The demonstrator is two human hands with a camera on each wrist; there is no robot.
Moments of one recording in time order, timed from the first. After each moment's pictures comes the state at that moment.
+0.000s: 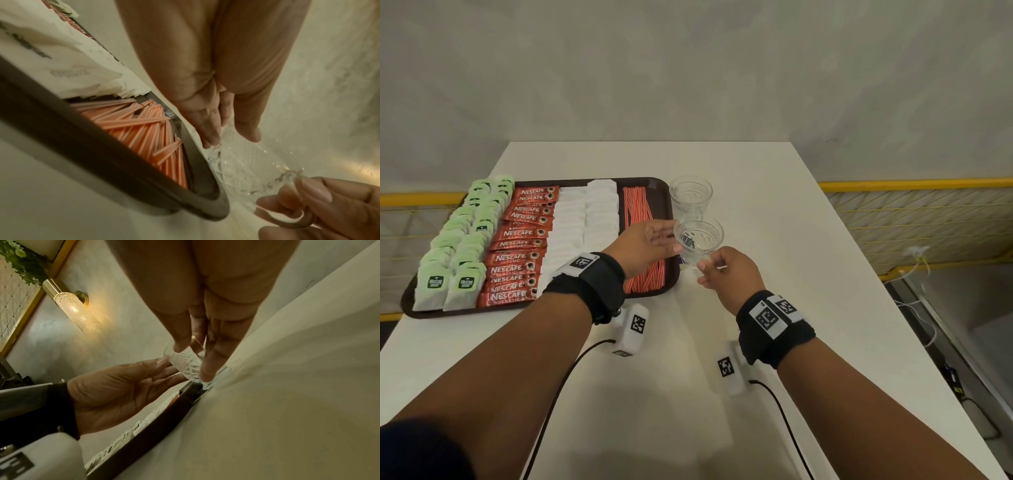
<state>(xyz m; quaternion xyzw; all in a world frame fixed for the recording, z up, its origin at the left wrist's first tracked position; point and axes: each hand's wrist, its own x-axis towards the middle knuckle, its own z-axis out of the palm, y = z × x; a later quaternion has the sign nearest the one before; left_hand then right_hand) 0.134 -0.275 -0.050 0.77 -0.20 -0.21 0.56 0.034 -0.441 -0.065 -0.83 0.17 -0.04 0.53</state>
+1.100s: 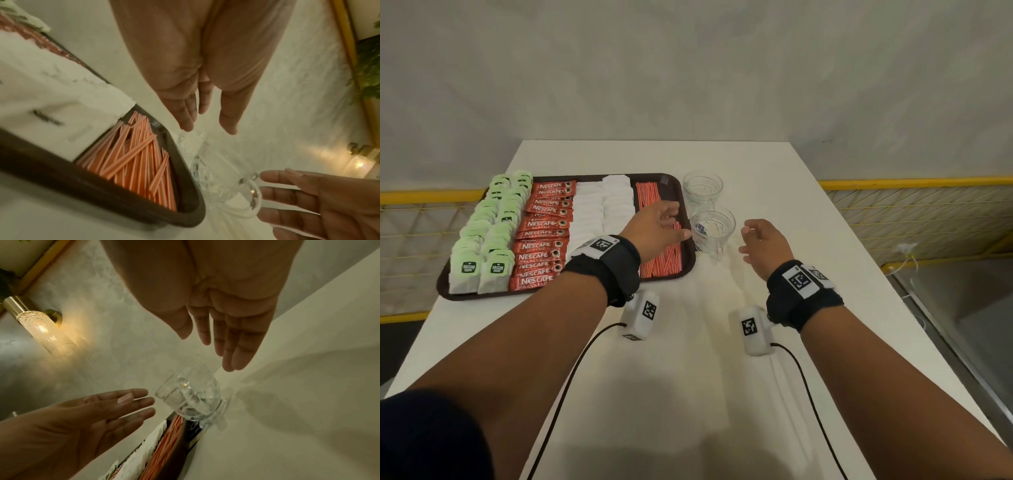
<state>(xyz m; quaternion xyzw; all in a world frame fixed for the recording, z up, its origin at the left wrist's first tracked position) 0.121 -0.256 -0.028 0.83 -0.19 -0.16 0.50 0.032 -0.452 -0.040 -0.82 0.23 -0.09 0.51</state>
